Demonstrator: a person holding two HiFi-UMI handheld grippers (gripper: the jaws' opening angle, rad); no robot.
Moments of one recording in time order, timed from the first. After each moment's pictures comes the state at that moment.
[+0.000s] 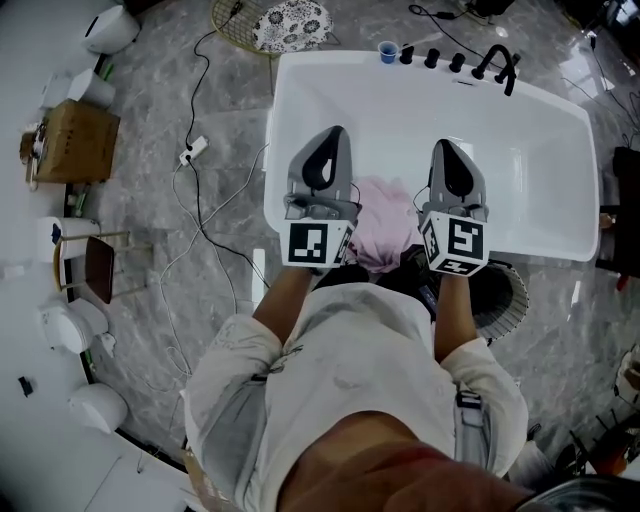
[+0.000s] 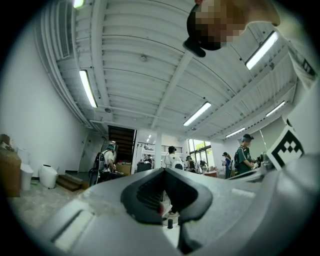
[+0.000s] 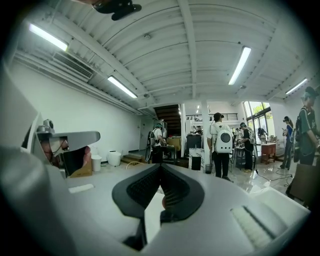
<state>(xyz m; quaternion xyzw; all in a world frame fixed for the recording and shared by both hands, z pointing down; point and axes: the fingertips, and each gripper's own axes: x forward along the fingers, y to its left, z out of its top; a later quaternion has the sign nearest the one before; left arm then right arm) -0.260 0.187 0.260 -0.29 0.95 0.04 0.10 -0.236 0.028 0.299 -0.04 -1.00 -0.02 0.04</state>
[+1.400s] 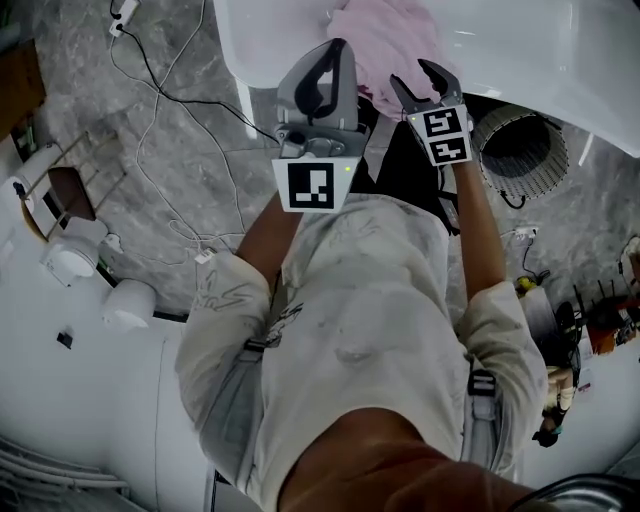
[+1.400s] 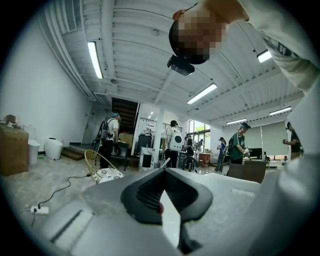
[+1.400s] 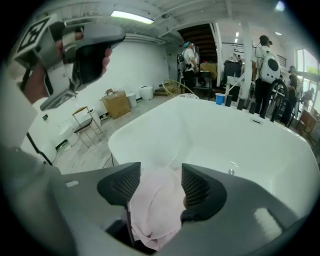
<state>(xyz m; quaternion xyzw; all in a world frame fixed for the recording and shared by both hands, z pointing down) -0.228 0.232 0.501 -0.30 0.95 0.06 -0.05 -0.137 0.142 0.720 -0.23 -0.87 -0.03 0.44</state>
